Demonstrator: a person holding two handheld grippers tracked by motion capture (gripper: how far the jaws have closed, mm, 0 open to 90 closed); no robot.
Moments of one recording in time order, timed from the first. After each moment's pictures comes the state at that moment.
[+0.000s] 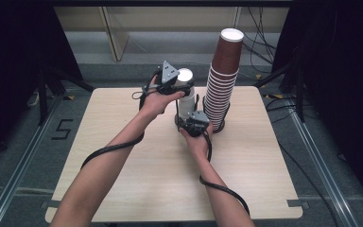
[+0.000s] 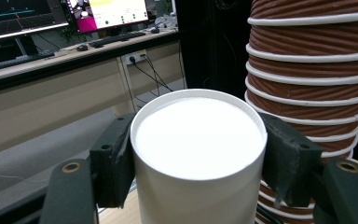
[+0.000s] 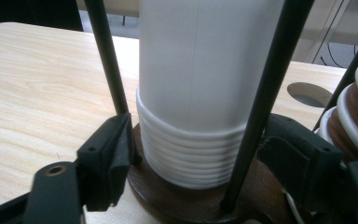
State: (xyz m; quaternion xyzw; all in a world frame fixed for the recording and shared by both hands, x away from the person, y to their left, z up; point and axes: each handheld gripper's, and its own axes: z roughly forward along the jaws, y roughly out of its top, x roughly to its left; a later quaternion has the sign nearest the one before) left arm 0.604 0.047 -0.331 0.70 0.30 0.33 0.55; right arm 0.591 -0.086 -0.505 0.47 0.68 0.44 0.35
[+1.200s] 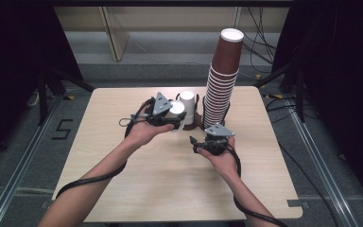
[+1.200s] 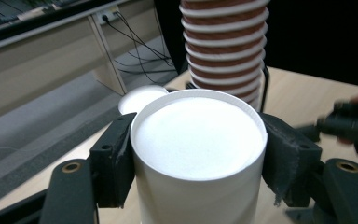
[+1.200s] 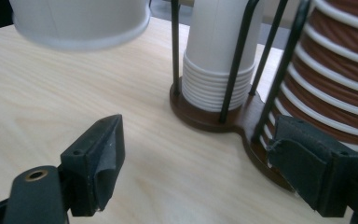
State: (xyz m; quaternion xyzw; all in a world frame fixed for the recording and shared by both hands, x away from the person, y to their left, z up) left arm 0.524 0.072 -0.380 0.78 0.28 0.28 0.49; right arm 0.501 -0.152 -0.468 0.39 0.75 0.47 0.27
